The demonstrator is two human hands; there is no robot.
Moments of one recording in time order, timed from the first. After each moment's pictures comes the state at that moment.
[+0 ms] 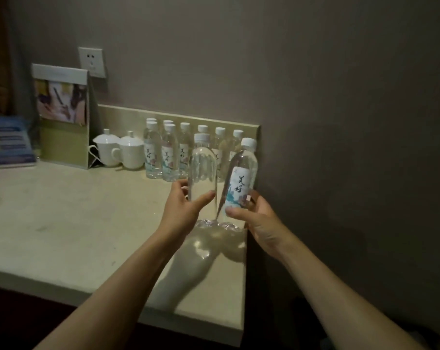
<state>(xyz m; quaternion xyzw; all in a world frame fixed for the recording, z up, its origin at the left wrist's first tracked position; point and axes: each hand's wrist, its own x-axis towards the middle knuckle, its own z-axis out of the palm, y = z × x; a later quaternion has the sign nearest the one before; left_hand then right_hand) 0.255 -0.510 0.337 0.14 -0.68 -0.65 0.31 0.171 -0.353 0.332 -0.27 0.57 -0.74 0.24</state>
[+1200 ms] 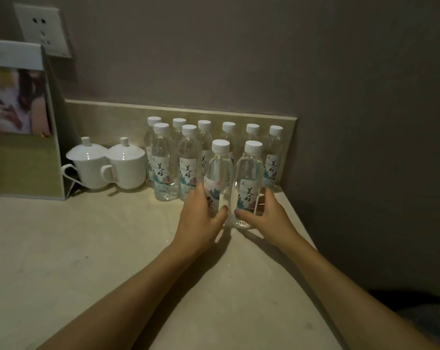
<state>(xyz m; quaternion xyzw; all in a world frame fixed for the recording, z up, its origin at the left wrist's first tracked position) 0.155 -0.677 0.300 0.02 -0.86 -0.44 0.27 0.091 -0.512 0.305 -0.19 0.82 -0.54 0.02</state>
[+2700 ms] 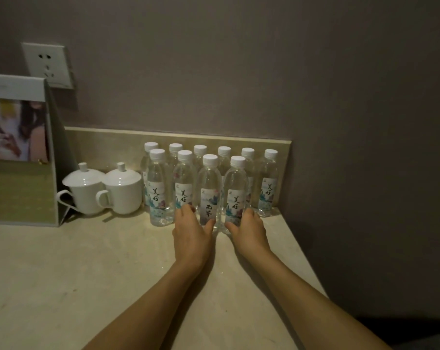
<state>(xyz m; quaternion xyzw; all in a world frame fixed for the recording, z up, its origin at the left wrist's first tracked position) 0.117 -0.673 0.294 0.19 -0.83 -0.40 0.35 0.073 -0.565 0.311 -0.06 0.92 -0.38 -0.05</state>
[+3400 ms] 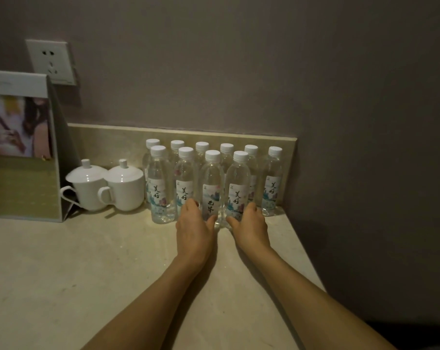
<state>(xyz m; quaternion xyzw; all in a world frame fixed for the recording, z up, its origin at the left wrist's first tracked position) 0.109 -0.671 0.298 0.18 -0.84 -0.37 0.35 0.058 -0.569 0.306 -0.07 0.93 -0.37 -0.08</state>
